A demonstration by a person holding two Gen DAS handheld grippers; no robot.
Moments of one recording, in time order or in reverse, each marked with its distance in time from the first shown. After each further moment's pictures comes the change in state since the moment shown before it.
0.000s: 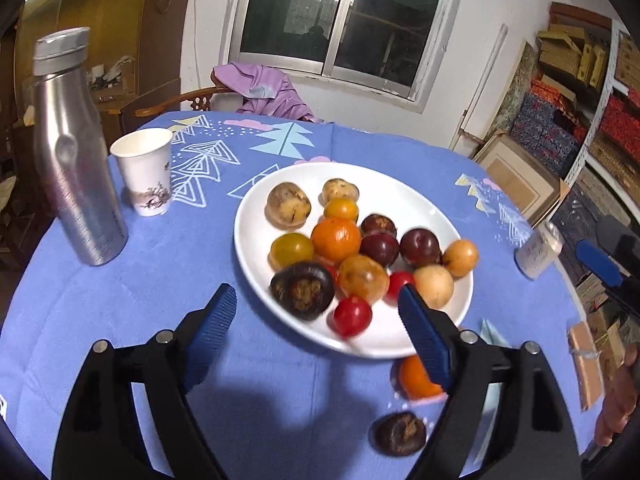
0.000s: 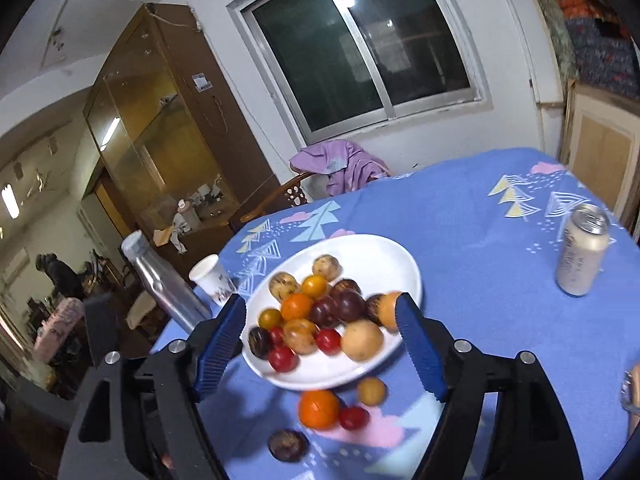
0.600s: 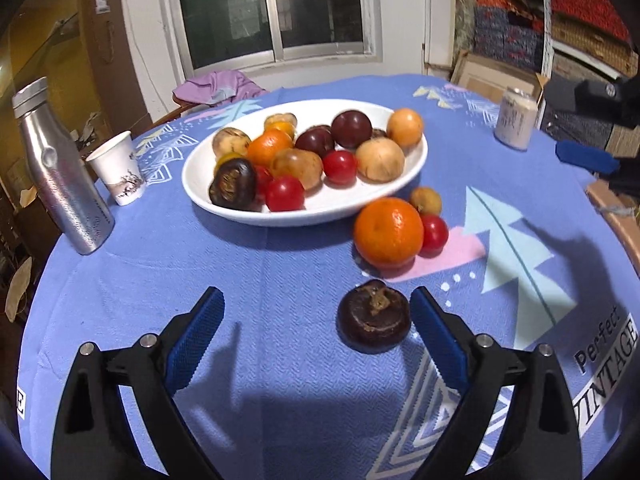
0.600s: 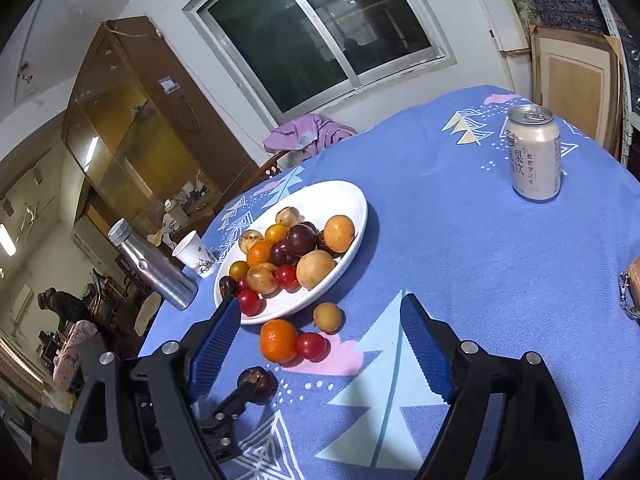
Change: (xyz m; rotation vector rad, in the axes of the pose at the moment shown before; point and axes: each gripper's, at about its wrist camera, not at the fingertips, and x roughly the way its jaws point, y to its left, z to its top) left arm -0.003 -0.063 -0.090 0.319 0.054 0.076; right arm -0.017 -0.051 -0.052 0.157 0.079 -0.009
